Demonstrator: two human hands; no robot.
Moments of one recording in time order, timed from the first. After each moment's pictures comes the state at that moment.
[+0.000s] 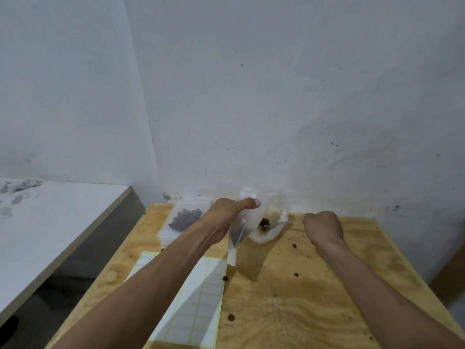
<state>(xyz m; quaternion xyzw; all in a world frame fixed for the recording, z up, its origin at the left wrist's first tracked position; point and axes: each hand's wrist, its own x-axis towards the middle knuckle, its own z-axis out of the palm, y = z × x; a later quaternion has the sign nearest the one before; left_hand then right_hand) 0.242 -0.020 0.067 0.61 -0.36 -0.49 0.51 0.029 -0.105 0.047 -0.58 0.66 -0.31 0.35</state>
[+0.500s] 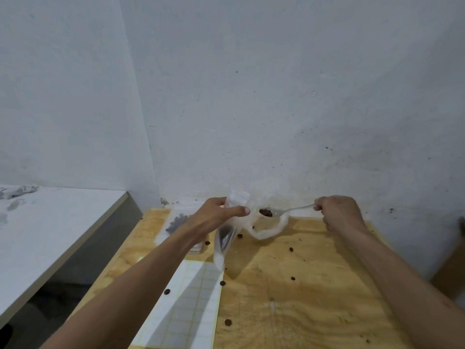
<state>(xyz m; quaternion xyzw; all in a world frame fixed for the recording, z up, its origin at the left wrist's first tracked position) 0.258 -0.005 0.078 0.63 -0.49 -0.38 0.46 -0.002 -0.116 0.099 -0.60 0.60 -0.37 0.39</state>
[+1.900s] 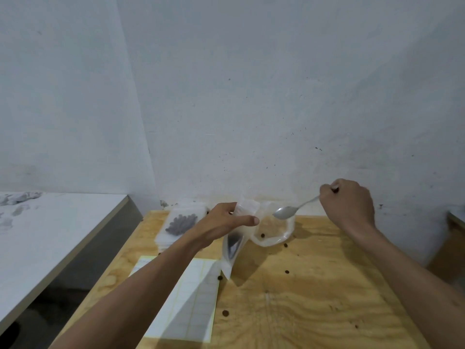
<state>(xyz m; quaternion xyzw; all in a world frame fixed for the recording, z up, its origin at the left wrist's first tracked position) 0.228 0.008 0.080 0.64 -0.55 -0.36 0.40 -0.024 -0.084 0.125 -0.70 0.58 -0.41 0.11</state>
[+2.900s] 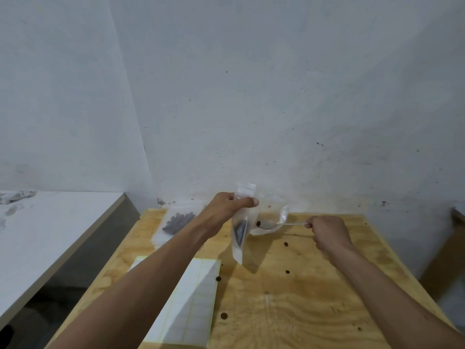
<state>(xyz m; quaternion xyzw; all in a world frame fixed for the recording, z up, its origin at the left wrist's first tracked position) 0.235 -0.025 0.076 0.61 -0.50 -0.39 0.47 -0.010 -0.100 0.045 -0.54 0.62 -0.36 0.44</state>
